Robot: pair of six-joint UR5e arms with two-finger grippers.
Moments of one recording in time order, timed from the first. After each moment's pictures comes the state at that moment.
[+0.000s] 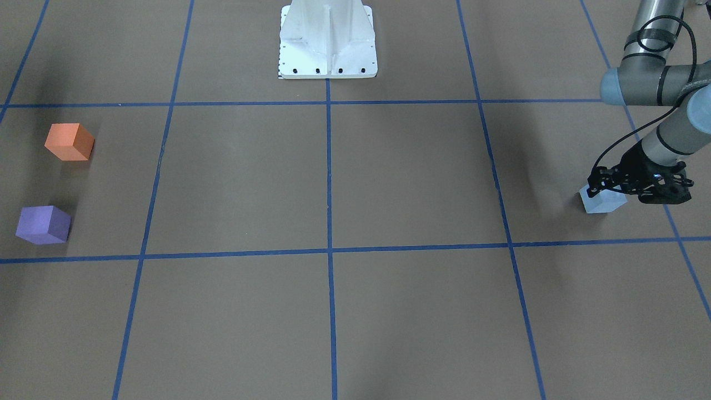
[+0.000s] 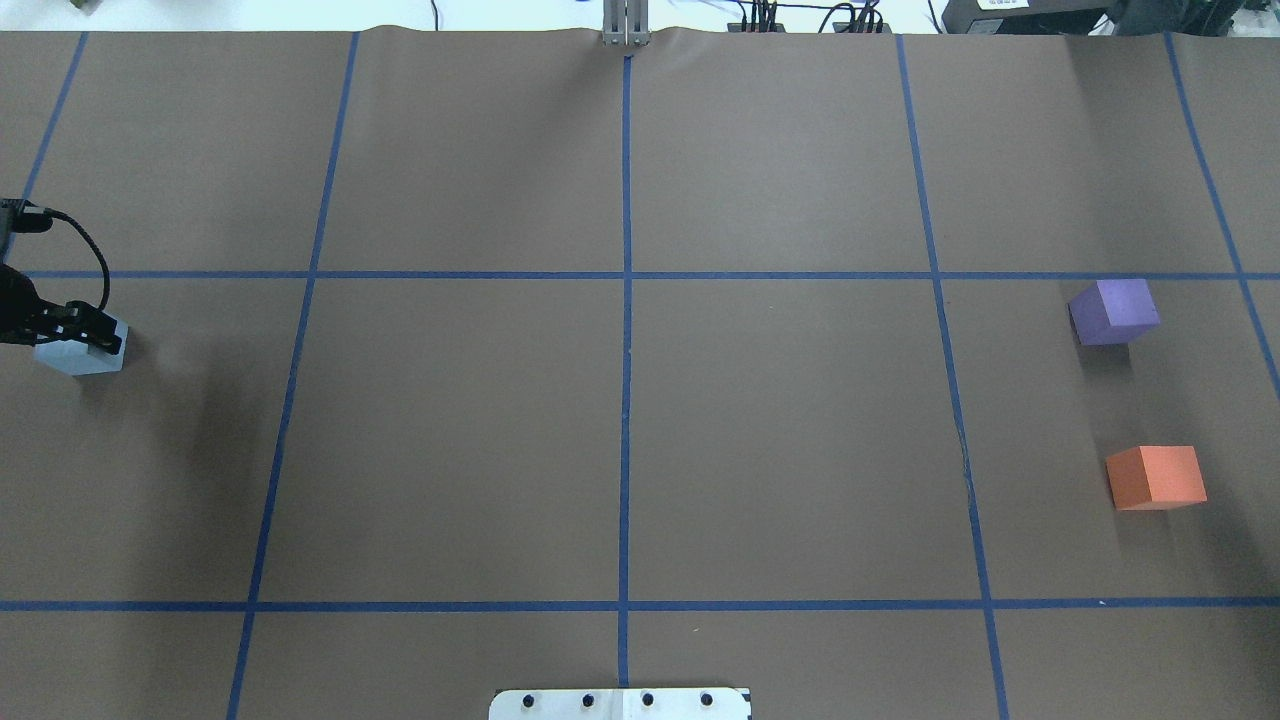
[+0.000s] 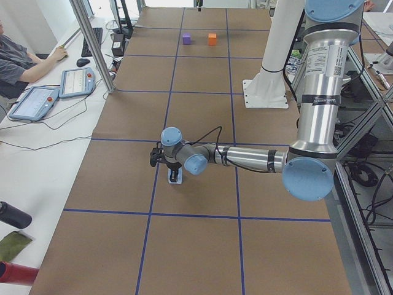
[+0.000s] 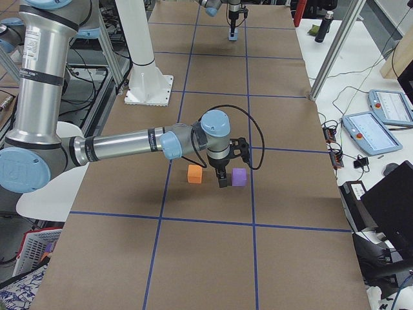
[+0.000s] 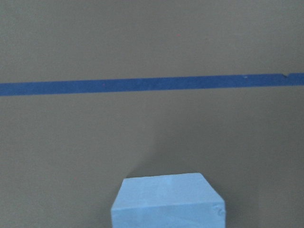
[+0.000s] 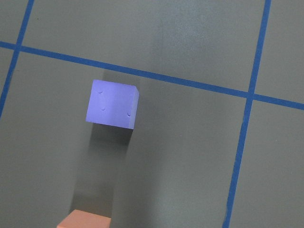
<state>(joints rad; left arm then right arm) -1.04 -1.63 -1.53 -2.11 -2.23 -0.68 1.38 -1.77 1.94 -1.42 2.33 0.16</state>
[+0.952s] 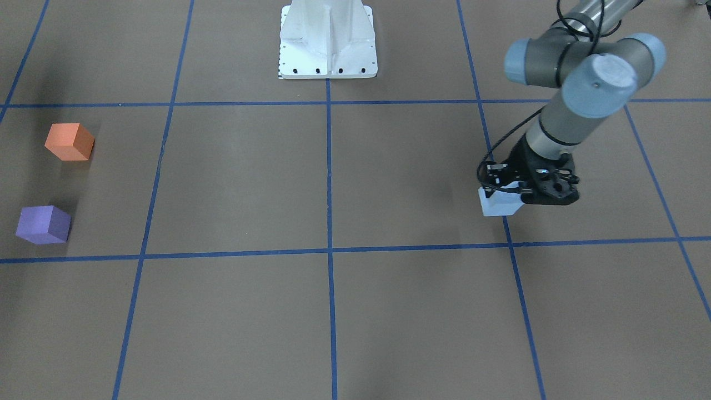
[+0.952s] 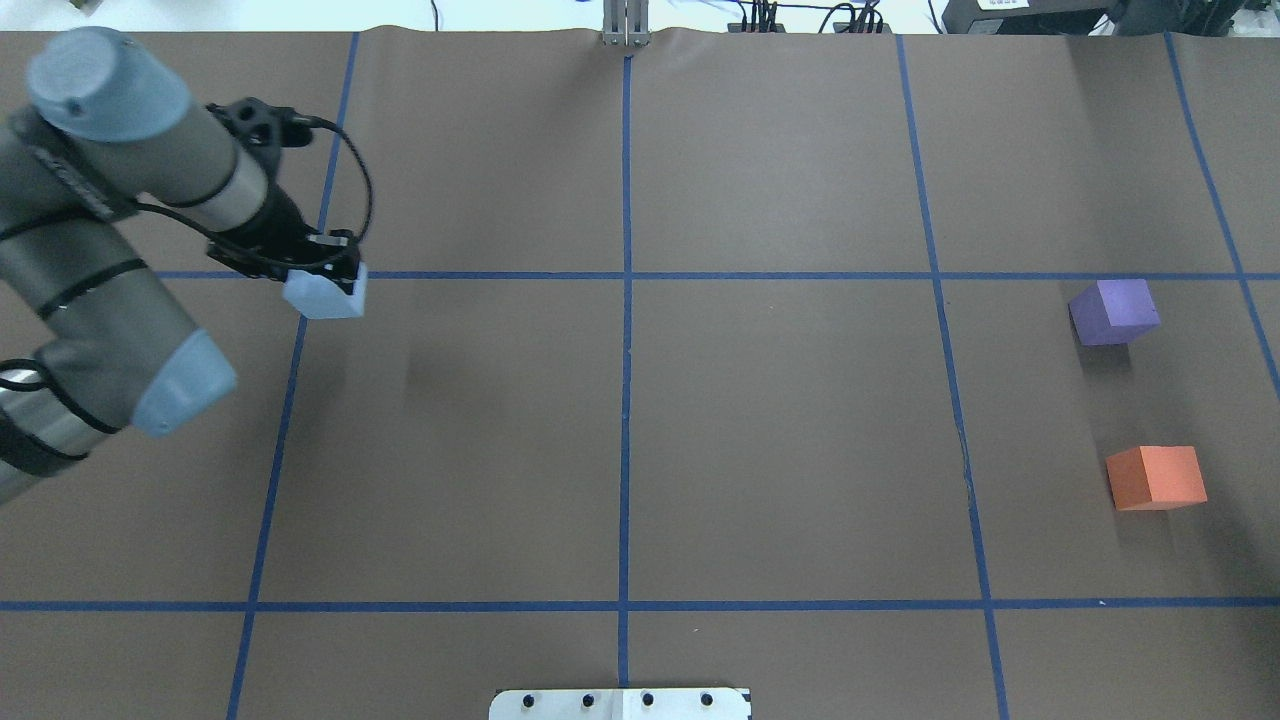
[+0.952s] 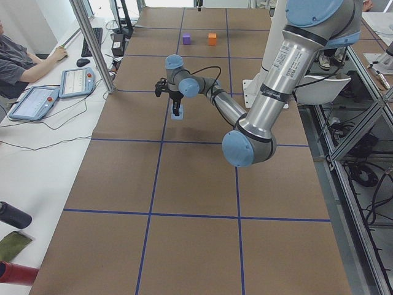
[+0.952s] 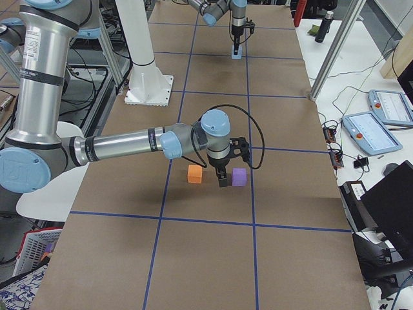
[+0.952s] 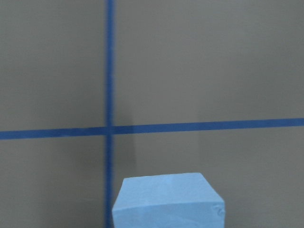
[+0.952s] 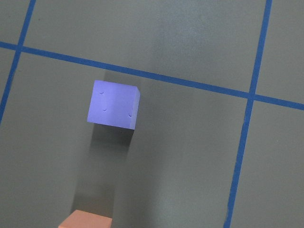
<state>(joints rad) -0.73 -2.14 -1.70 -1.58 -2.06 -1.00 1.38 -1.77 1.94 -1.42 2.33 0.16</state>
